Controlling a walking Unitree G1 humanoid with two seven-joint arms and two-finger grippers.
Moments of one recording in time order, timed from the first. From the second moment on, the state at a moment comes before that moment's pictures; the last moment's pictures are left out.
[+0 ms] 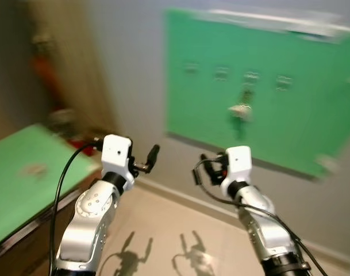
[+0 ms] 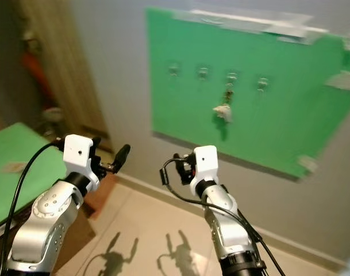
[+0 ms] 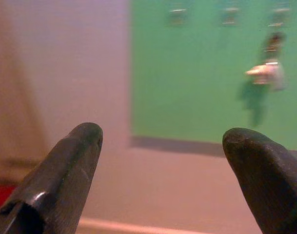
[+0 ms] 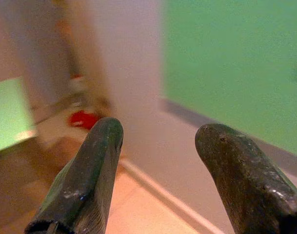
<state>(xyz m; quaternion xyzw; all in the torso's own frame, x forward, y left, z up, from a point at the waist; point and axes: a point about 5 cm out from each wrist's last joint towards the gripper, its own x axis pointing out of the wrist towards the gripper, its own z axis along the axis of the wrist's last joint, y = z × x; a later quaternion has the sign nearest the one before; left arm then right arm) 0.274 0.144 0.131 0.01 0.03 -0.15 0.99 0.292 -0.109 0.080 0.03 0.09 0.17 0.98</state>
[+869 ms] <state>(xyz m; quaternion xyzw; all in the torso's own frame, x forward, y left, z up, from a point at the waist) 0.239 0.188 0.127 0.06 -0.04 -0.07 1.00 0.241 -0.172 0.075 0.05 0.03 0.01 1.00</state>
